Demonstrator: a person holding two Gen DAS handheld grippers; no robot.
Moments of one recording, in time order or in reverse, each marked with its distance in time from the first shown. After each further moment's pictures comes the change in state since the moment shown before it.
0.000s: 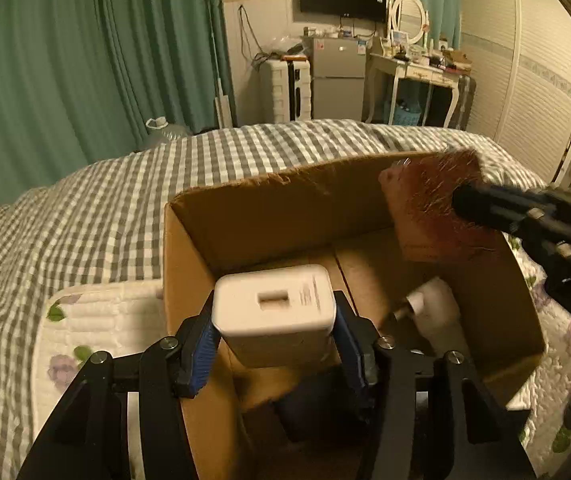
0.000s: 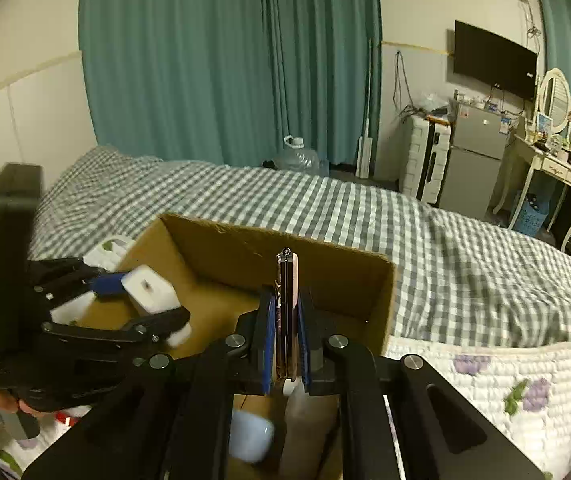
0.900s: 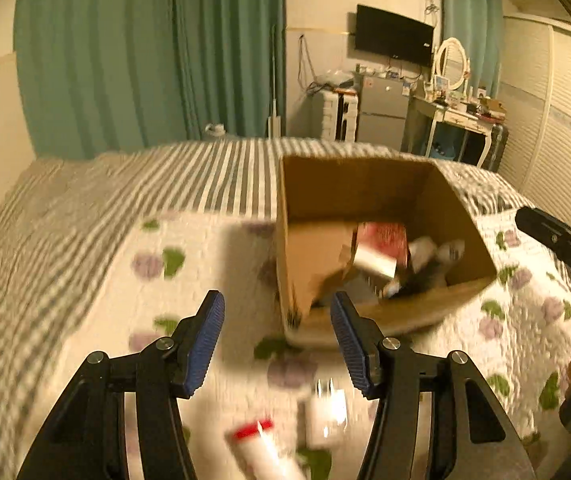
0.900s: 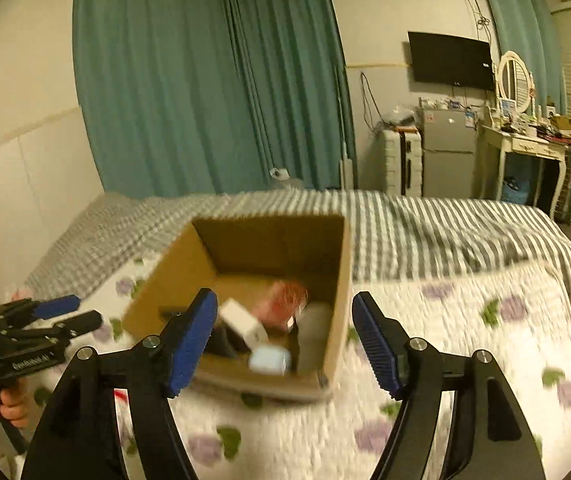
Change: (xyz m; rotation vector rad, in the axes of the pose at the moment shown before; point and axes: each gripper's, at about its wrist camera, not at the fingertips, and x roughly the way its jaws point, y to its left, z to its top) left arm -0.126 0.024 -0.101 -0.172 -0.080 0.113; right arm -0.115 0.010 -0.083 0.150 -0.137 -0.025
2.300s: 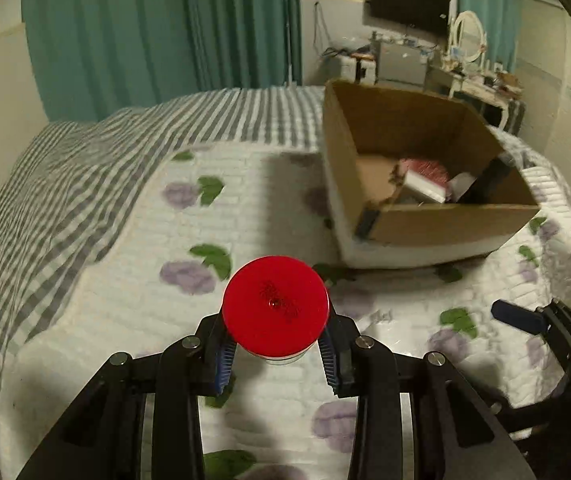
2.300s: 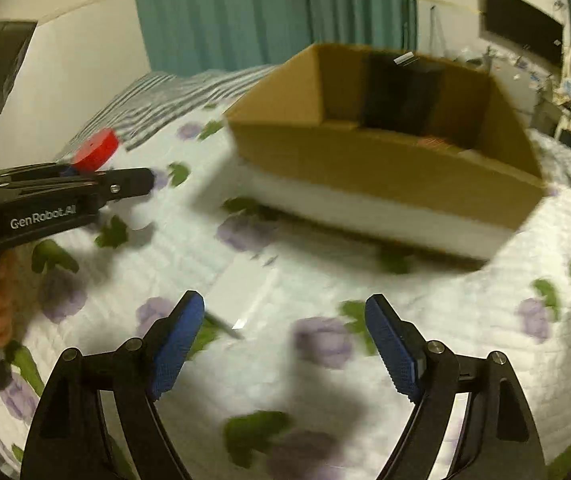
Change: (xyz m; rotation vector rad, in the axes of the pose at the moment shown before) left arm 0.014 0.038 -0.052 0.004 0.120 0.055; right arm 0.060 0.118 -0.112 -0.155 0.330 0.127
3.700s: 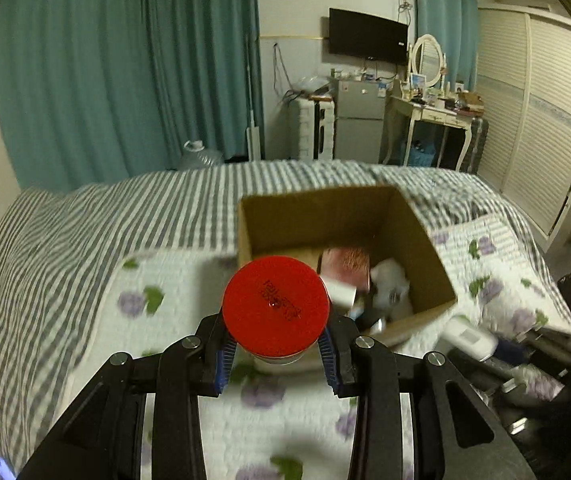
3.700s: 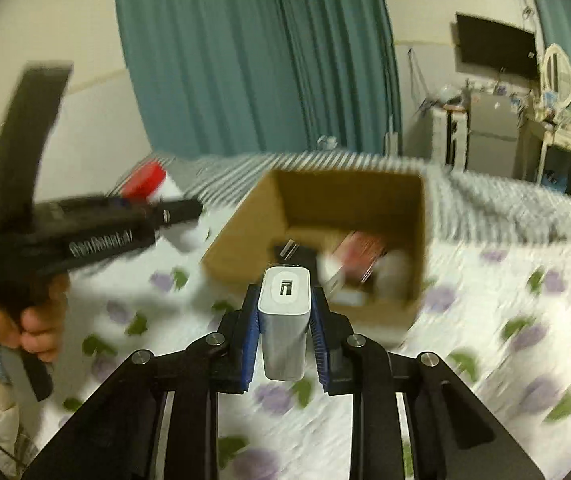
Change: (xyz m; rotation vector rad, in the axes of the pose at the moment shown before) left arm -0.047 -0.072 0.096 0.080 -0.157 -0.093; right arm -0.115 -0.072 0.063 0.066 -0.253 0.000
